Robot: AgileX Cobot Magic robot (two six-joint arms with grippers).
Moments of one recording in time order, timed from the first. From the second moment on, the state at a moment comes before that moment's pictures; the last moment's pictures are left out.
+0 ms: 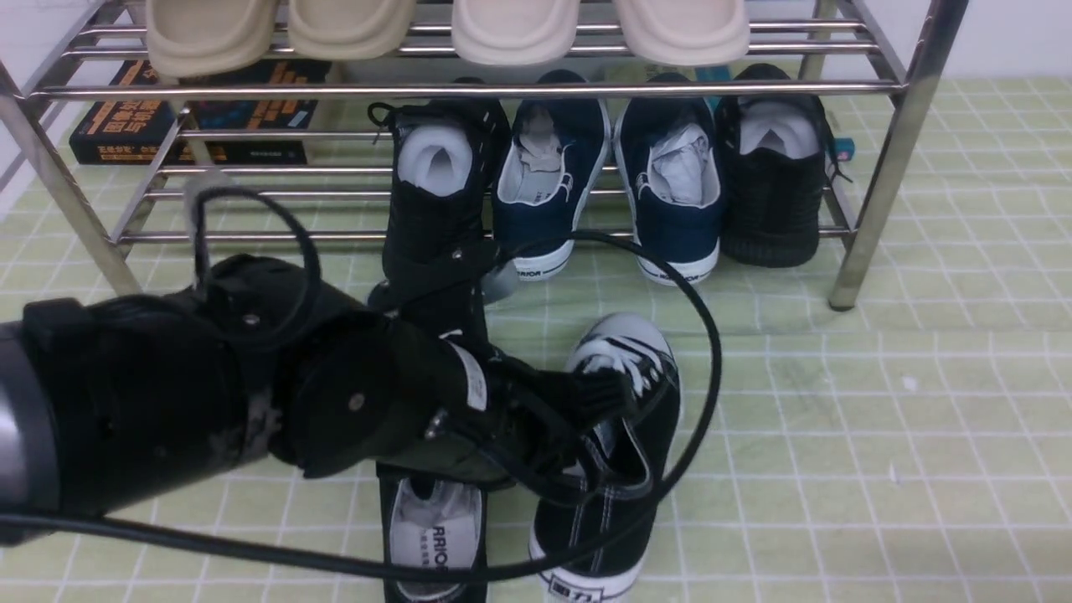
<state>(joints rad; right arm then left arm) 0.04 -0.01 0.01 0.02 0.39 -0.01 -0.79 1.45 -0.93 -0.04 0.41 -0.81</state>
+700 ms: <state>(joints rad) 0.04 -0.01 0.01 0.02 0.39 -0.01 -0.95 1.55 -0.93 0.43 0.44 -1.38</state>
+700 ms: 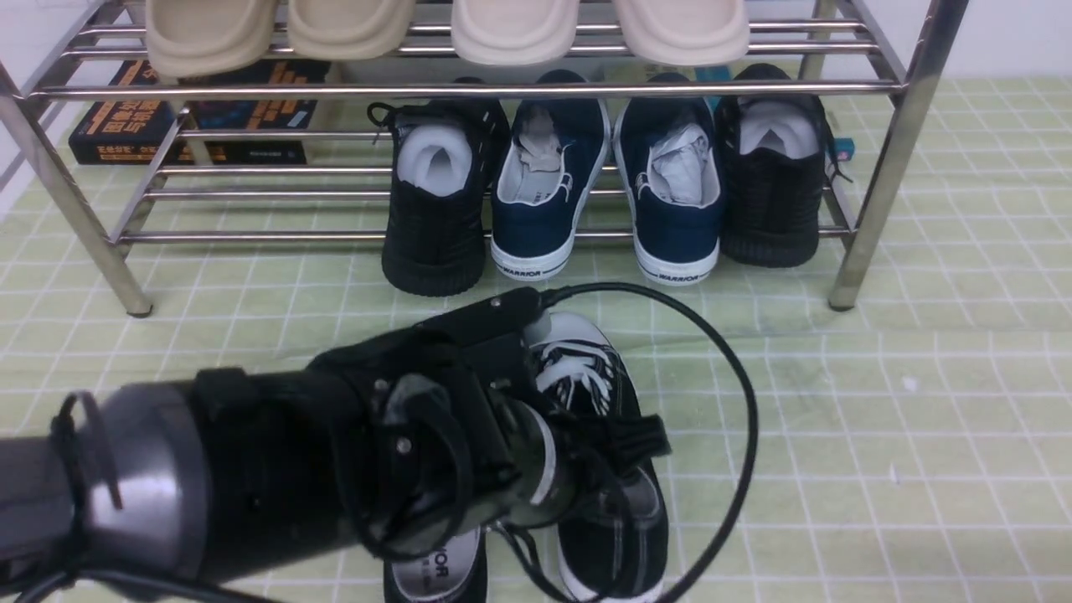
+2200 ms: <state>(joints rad) 0.04 -0.01 0.01 0.02 0.39 -0.01 -0.49 0.76 -0.72 -0.48 0.88 0.09</state>
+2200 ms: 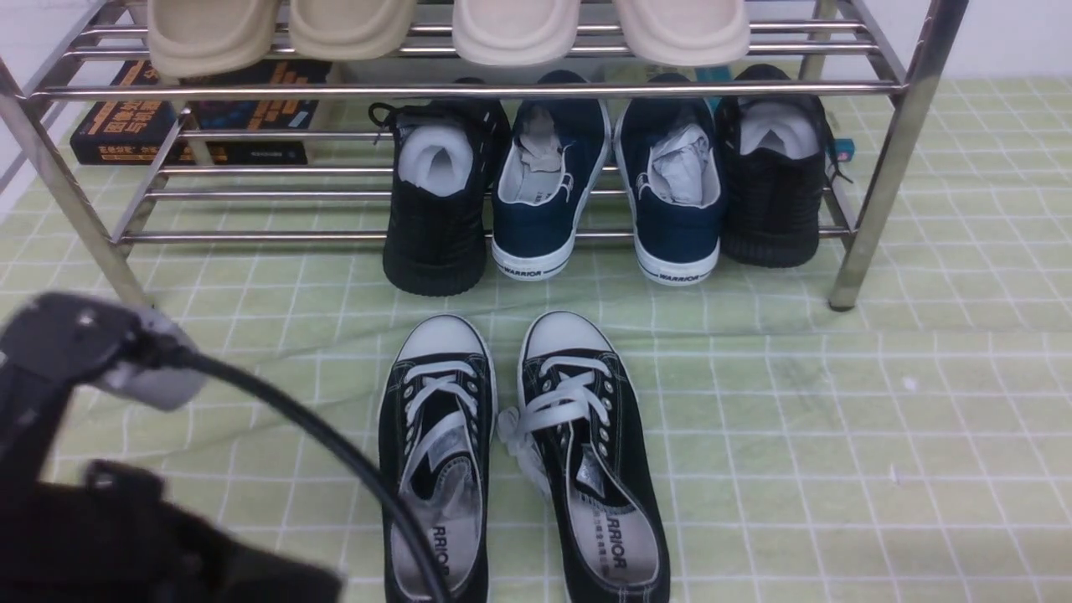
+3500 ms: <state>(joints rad) 0.04 -0.01 0.01 0.02 0.39 -0.01 -0.16 0.18 -0.22 0.08 0.39 -0.15</state>
